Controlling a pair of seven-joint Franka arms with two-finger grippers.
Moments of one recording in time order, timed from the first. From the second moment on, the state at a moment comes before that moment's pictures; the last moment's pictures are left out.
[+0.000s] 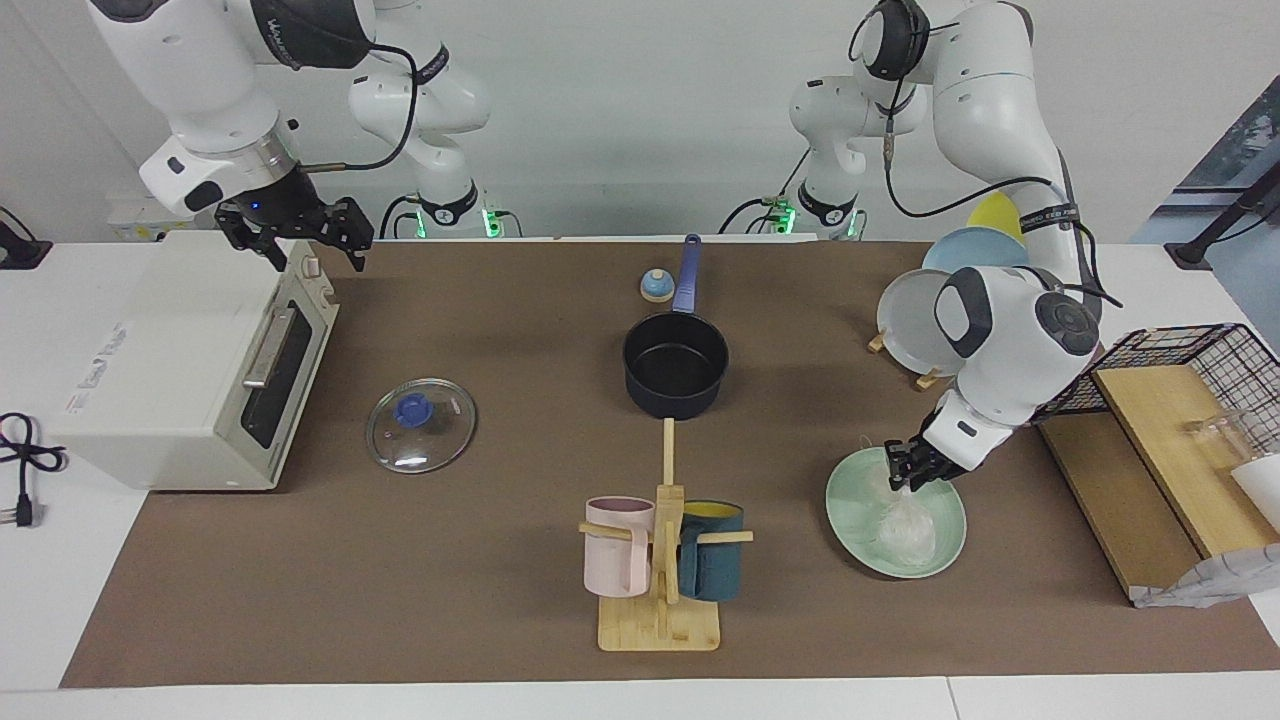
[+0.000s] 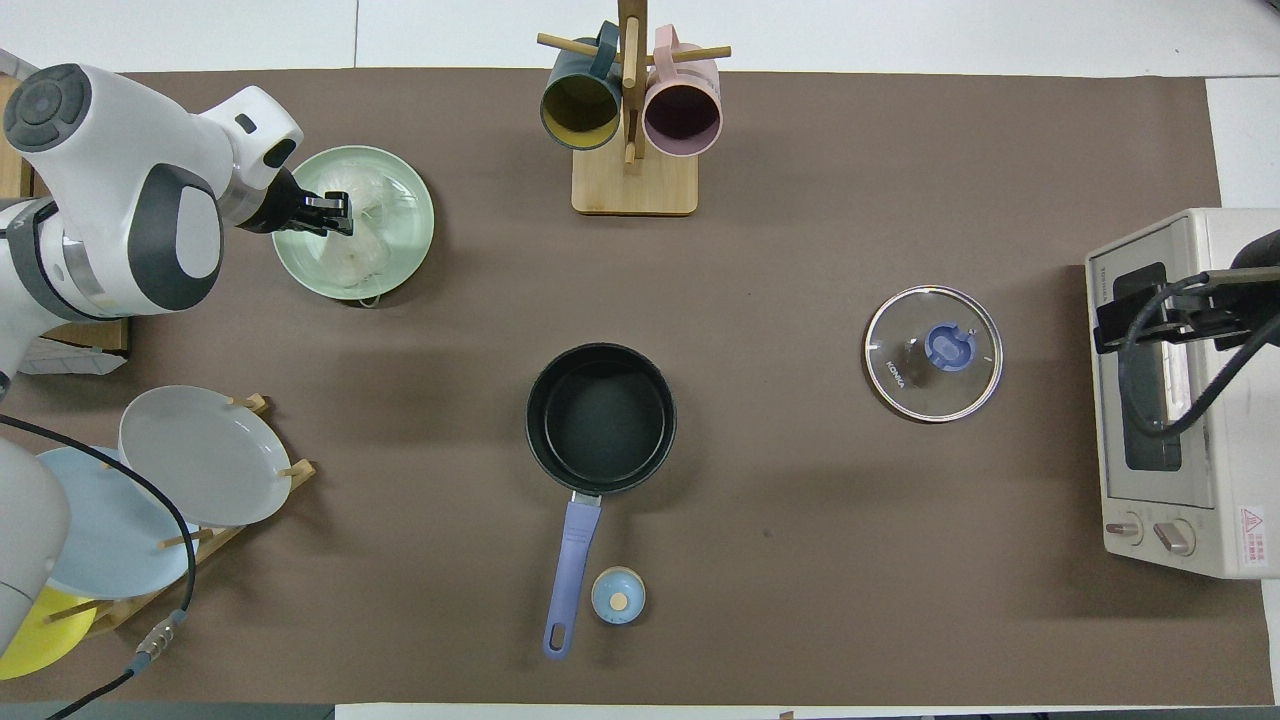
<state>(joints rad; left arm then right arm) -0.07 0.47 -0.06 -1.60 -0.14 2.16 0.05 0.03 -0.02 -0.02 -1.61 -0.02 1.49 0.01</state>
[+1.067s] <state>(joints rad) -0.06 0.00 -0.03 -1.55 -0.05 1.54 -0.05 0.03 0.01 -0.08 -1.59 -0.02 1.51 -0.05</state>
